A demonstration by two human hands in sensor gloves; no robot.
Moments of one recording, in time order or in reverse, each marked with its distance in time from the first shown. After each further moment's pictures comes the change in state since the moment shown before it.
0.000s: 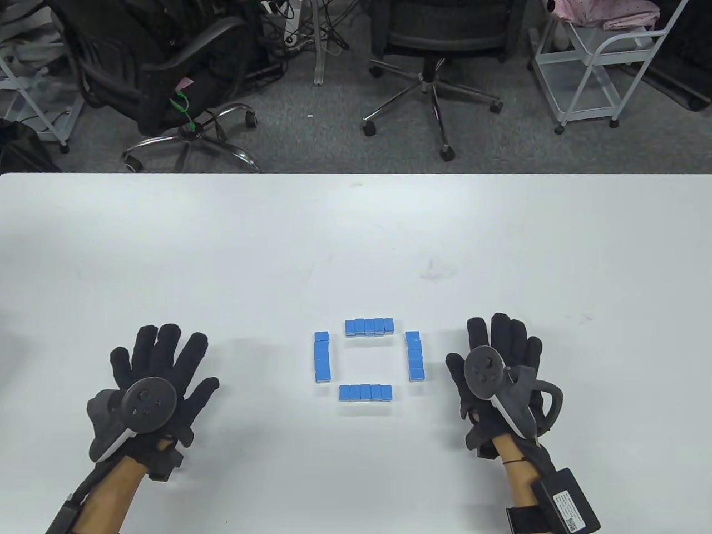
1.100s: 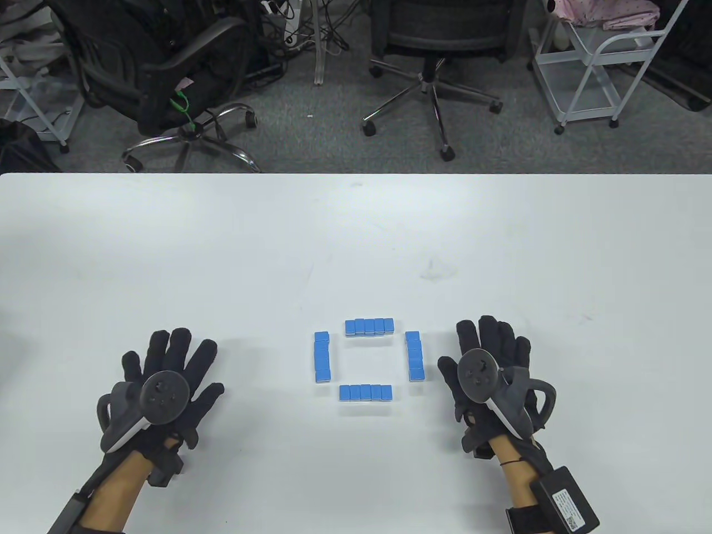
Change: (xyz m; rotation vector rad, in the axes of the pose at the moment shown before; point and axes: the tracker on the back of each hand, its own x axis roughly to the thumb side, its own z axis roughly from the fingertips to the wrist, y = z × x) left_hand -0.006 -0.026 -0.006 -0.186 0.033 0.041; right_hand 0.011 0.000 0.005 -0.014 -0.087 -0.043
